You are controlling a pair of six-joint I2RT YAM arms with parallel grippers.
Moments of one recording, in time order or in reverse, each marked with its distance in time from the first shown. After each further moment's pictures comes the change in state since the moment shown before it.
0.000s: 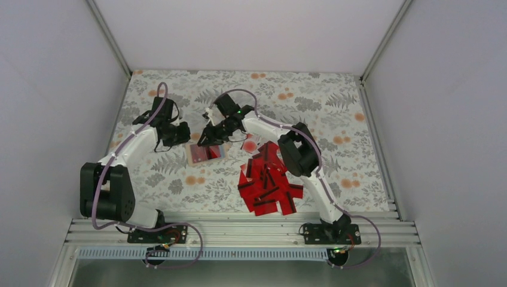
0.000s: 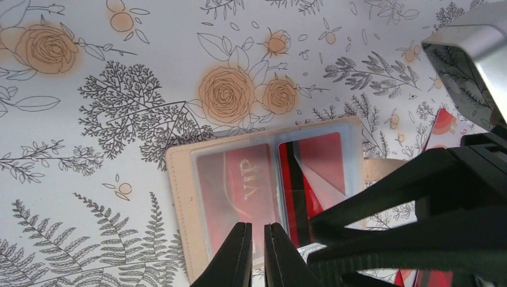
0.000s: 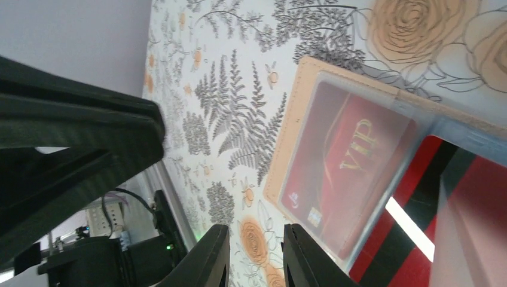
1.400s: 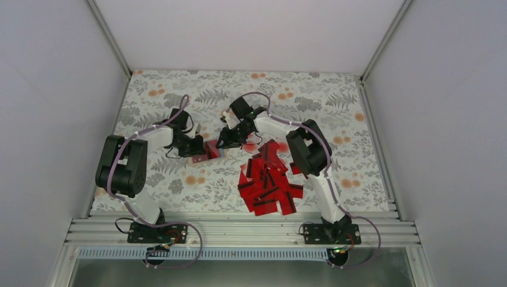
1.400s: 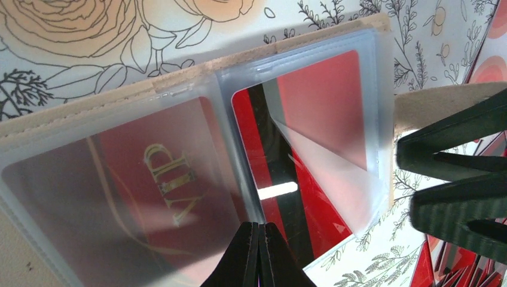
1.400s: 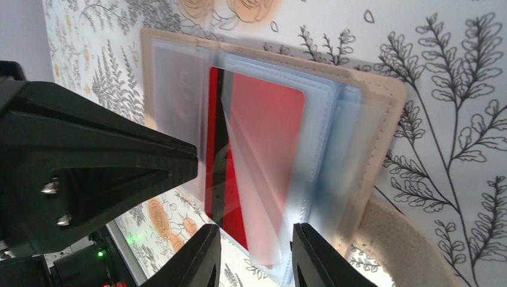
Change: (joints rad) left arm -0.059 0.241 -0.090 0.156 0.198 0.086; right arm -0.076 -0.096 -0.212 -0.035 0.158 -0.061
